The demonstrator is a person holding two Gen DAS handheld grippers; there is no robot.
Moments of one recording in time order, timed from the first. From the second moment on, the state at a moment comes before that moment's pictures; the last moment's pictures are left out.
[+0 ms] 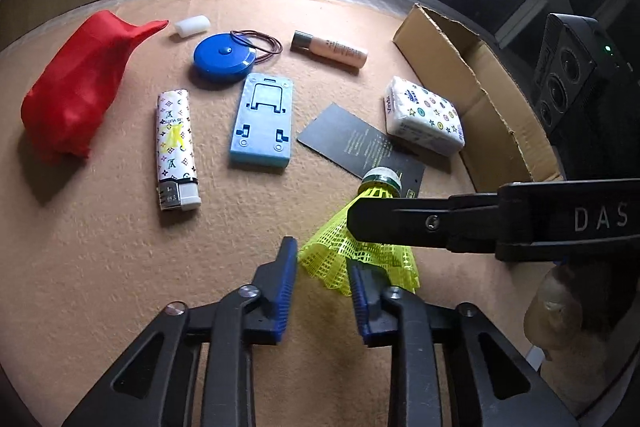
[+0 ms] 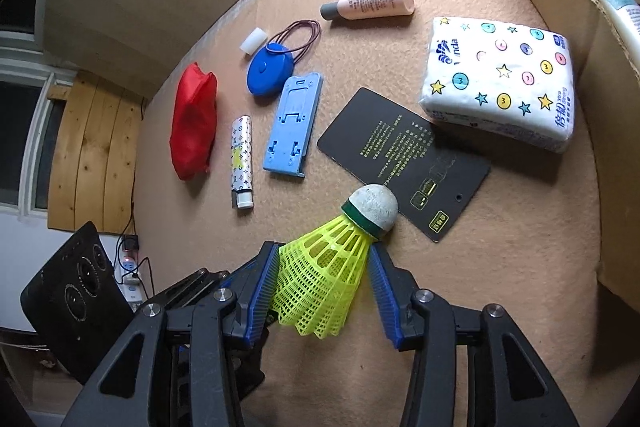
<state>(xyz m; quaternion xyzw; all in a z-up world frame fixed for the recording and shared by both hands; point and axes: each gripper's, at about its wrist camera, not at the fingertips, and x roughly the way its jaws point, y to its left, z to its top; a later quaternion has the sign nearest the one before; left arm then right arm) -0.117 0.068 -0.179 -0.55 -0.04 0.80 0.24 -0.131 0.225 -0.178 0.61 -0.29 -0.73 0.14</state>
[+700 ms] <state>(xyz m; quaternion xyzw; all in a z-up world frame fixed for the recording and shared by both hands) -0.112 0.132 -0.098 -0.48 -0.05 0.83 0.29 -0.111 0.306 -0.096 0.53 -0.29 -0.79 0.14</state>
